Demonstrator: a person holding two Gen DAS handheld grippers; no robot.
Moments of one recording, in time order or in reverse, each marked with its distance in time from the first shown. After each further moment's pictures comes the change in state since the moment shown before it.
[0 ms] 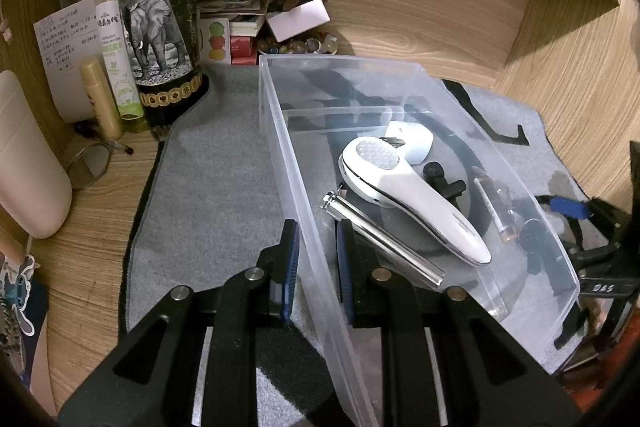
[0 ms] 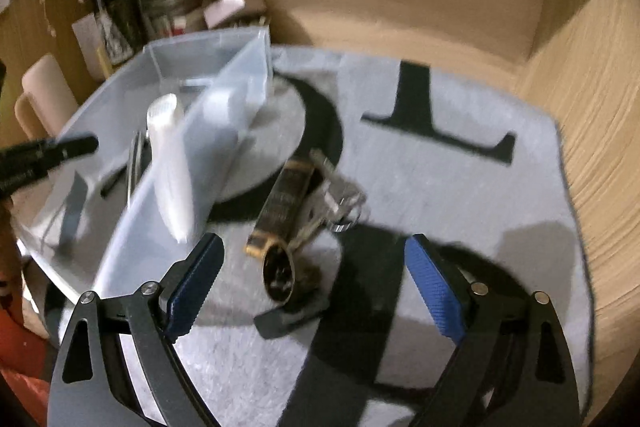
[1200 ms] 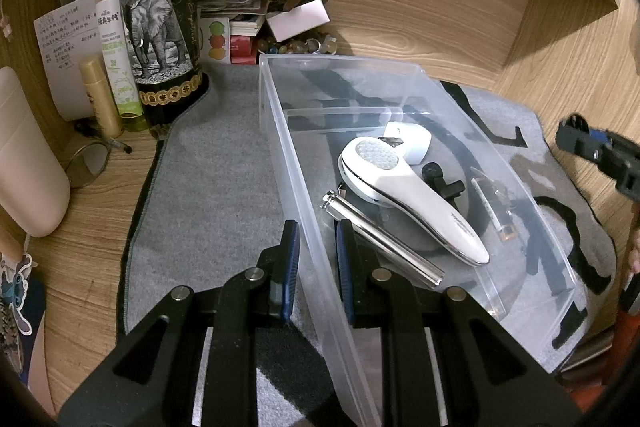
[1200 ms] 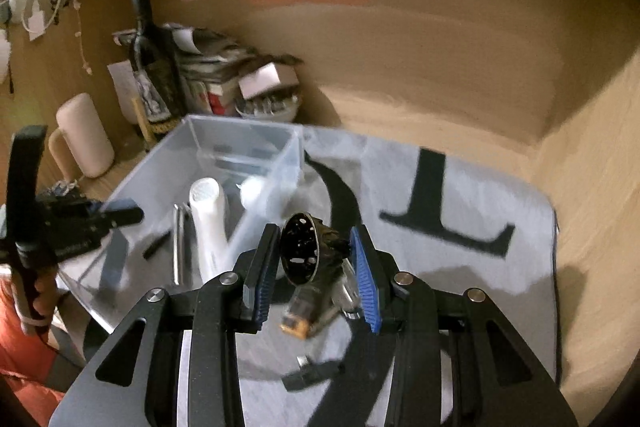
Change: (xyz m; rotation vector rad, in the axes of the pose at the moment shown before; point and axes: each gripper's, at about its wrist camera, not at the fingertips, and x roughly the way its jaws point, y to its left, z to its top) left arm 0.000 0.001 -0.001 -0.003 0.001 -0.001; right arm -0.046 0.016 0.055 -0.084 -0.180 0.061
